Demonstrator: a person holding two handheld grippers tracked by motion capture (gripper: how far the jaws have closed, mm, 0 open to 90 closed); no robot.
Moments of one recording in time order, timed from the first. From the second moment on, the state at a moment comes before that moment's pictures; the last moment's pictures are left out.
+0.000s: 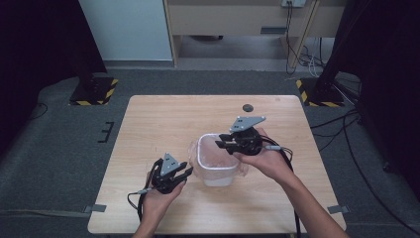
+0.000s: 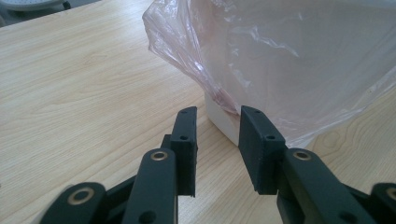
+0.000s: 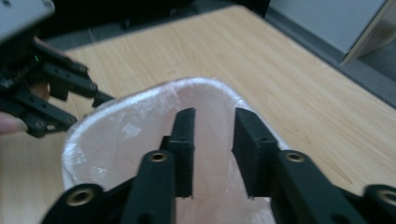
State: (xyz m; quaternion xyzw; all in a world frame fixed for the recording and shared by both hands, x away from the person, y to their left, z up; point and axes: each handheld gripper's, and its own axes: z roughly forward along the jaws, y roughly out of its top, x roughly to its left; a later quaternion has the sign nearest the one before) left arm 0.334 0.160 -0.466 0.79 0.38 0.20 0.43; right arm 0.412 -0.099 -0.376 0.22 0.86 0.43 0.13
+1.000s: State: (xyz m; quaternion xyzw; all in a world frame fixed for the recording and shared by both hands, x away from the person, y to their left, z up) left arm 0.331 0.152 -0.467 0.80 0.37 0.20 0.43; right arm 0.418 -0.069 -0.397 0.18 0.92 0.33 0.11
